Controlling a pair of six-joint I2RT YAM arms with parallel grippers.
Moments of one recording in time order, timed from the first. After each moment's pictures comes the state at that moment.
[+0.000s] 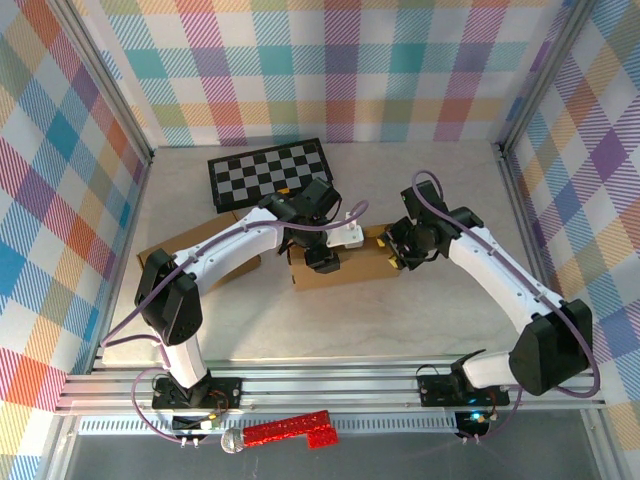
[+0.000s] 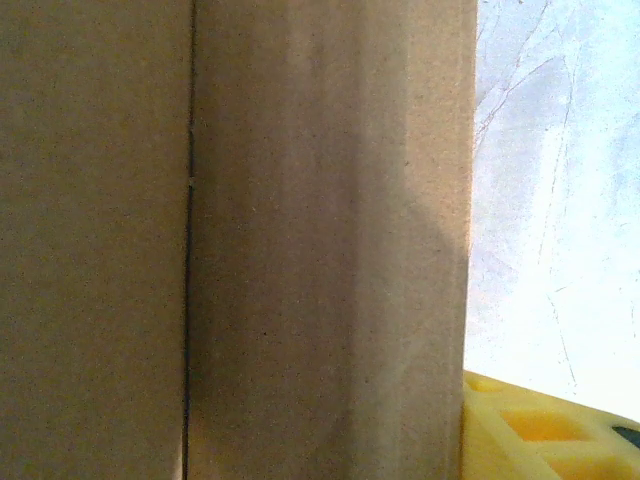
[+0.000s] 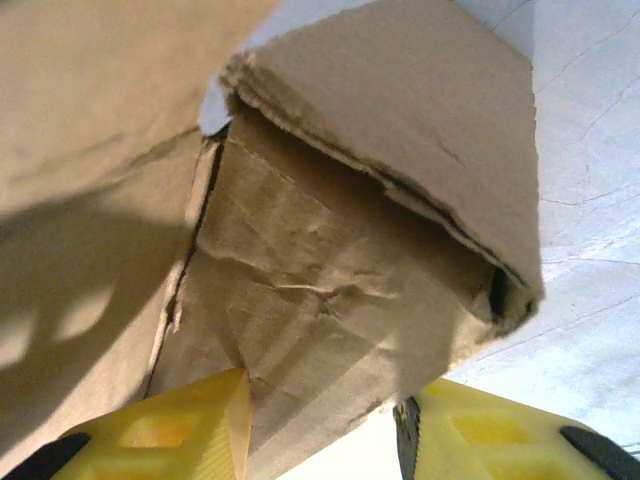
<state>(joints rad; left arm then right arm) -0.74 1.77 1.56 -0.92 0.18 0.63 0.45 1.36 1.15 -0.89 -0.22 1.37</state>
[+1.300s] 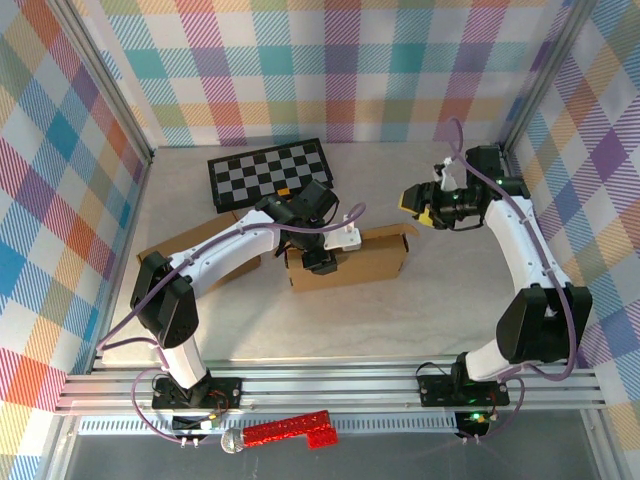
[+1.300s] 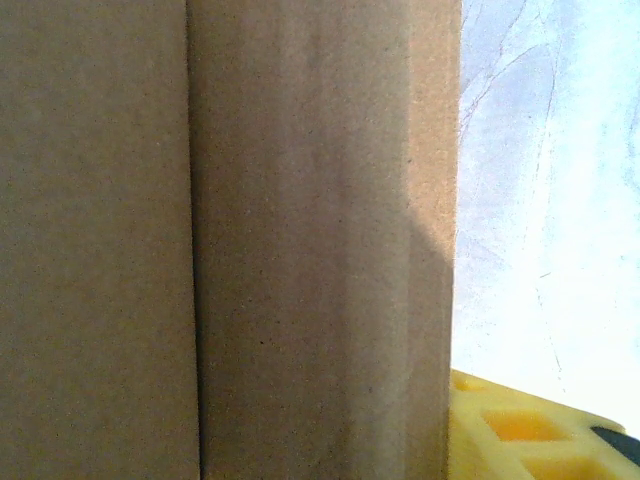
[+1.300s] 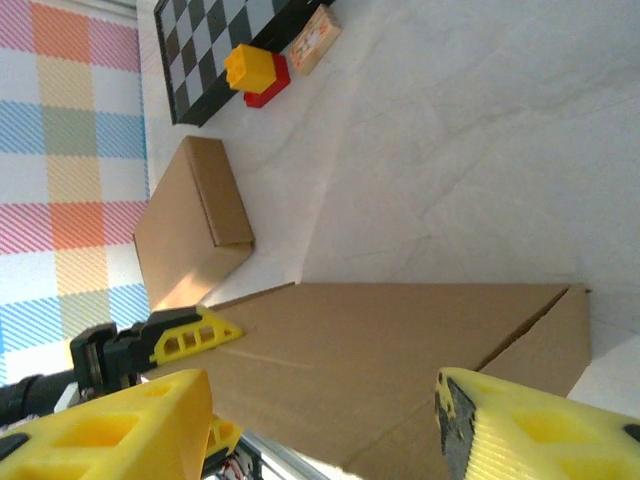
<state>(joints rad) -0.74 1.75 1.53 -0.93 0.19 0.64 0.04 1.49 1.37 -0.94 -0.76 0.35</state>
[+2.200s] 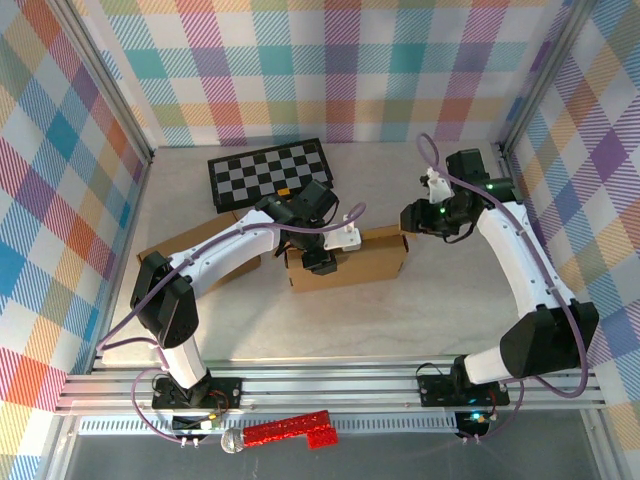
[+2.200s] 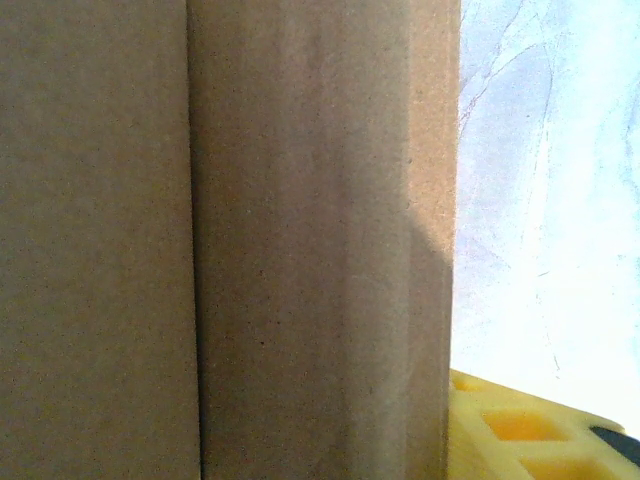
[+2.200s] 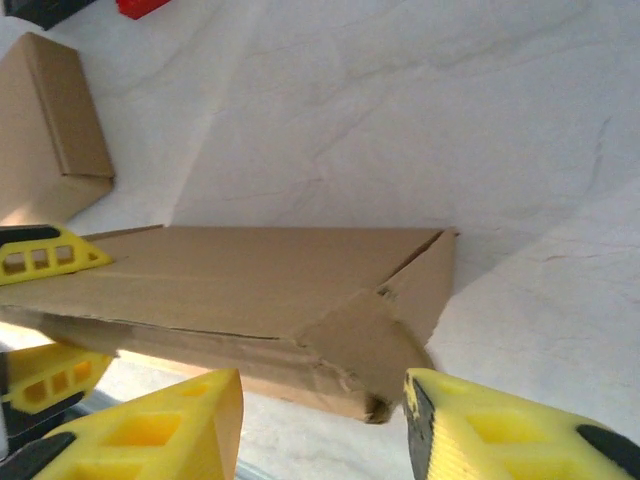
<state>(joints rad) -0.74 1.75 1.53 -0.93 0.19 0.64 0.18 1.42 1.42 -1.12 -0.39 0.18</state>
